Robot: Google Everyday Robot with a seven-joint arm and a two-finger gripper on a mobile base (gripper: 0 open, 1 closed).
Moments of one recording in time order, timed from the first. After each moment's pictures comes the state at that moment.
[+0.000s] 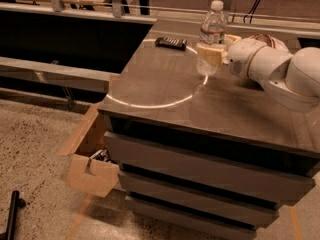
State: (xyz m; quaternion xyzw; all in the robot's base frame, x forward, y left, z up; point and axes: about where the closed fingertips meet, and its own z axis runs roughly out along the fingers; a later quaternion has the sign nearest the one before) arm 0.685 -0.151 0.938 -0.27 0.68 0.17 0.65
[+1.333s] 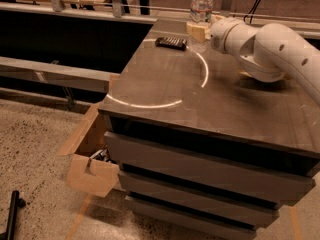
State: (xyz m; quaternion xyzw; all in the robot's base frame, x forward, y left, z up) arm 0.791 -0.137 0.952 -0.24 0.69 0.13 0.67
